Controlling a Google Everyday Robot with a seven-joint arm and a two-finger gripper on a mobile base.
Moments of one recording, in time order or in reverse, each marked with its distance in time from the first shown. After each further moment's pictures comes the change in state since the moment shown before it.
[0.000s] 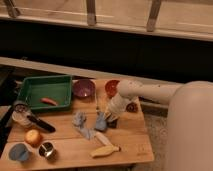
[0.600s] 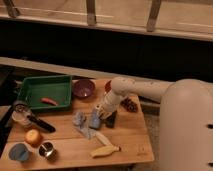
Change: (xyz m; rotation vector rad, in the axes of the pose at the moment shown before) arm -0.003 0.038 0.014 -0.026 0.031 -0.104
